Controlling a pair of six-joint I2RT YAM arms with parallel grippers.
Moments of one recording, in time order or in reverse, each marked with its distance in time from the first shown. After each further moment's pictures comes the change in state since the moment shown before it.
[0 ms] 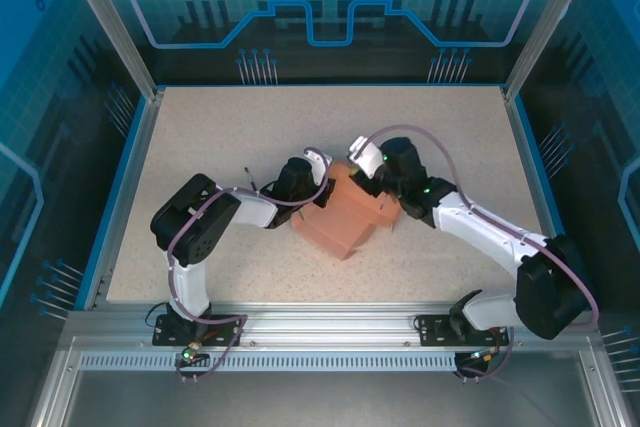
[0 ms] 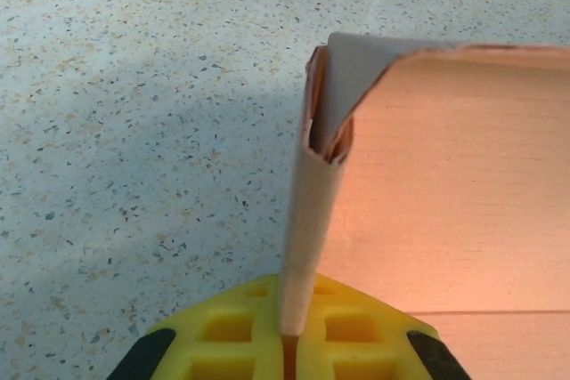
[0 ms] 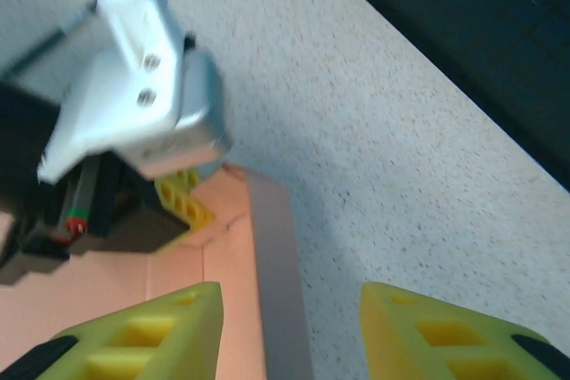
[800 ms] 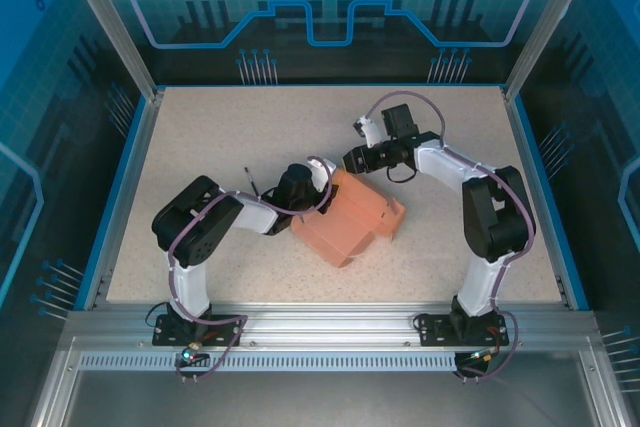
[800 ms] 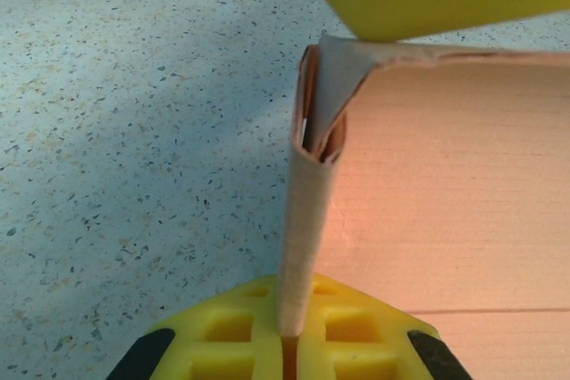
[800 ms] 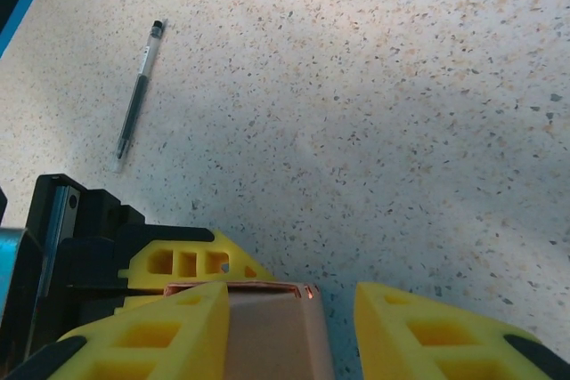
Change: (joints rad) left arm -0.024 0.000 -0.043 0.078 0.018 0.069; right arm -0.201 0.507 0.371 -0.223 -0.542 0.399
